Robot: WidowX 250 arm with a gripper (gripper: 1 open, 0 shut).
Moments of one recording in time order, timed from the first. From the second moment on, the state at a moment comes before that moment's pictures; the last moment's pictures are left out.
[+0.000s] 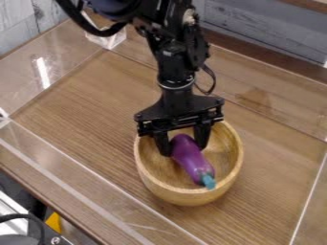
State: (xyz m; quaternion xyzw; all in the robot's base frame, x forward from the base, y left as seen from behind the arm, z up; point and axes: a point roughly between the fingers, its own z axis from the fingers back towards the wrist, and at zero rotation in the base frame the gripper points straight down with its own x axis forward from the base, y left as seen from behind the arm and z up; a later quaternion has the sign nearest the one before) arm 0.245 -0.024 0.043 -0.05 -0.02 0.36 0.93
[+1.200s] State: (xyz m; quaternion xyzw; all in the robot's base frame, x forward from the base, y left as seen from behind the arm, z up) arm 0.250 -0.019 0.043 -0.04 -0.03 0.35 0.94
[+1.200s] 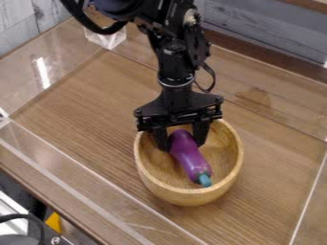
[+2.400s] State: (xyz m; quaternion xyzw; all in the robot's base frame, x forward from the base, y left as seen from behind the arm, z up) arm 0.251 -0.003 0.061 -0.04 -0.04 0.37 0.93
